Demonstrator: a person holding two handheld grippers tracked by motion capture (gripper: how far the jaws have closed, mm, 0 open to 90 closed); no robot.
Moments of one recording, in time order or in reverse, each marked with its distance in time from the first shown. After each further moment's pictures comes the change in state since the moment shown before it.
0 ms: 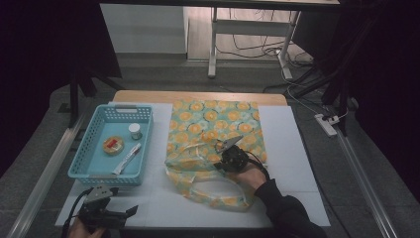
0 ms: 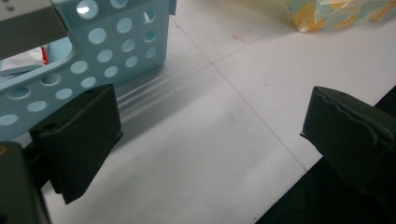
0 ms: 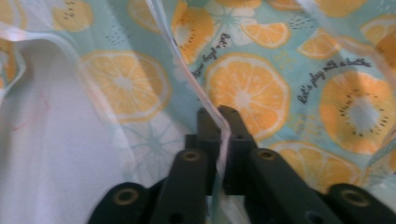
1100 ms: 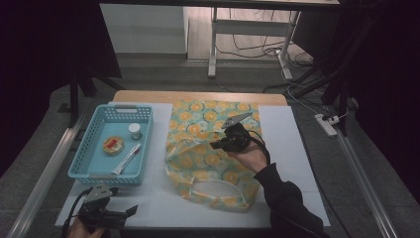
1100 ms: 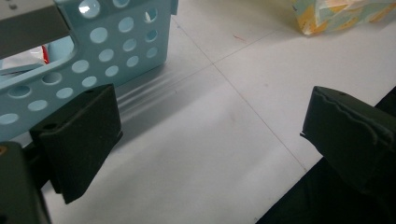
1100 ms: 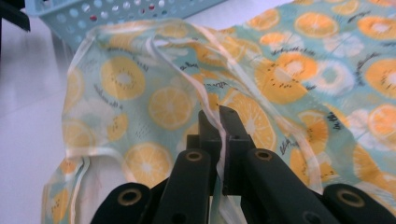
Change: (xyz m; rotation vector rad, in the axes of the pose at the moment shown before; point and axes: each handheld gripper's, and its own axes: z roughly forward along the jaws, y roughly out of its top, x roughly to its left) left arm 0.001 0.000 0.000 -0.002 -0.003 -0.005; right arm -0.019 0.053 -0.050 -0.180 0.066 0.048
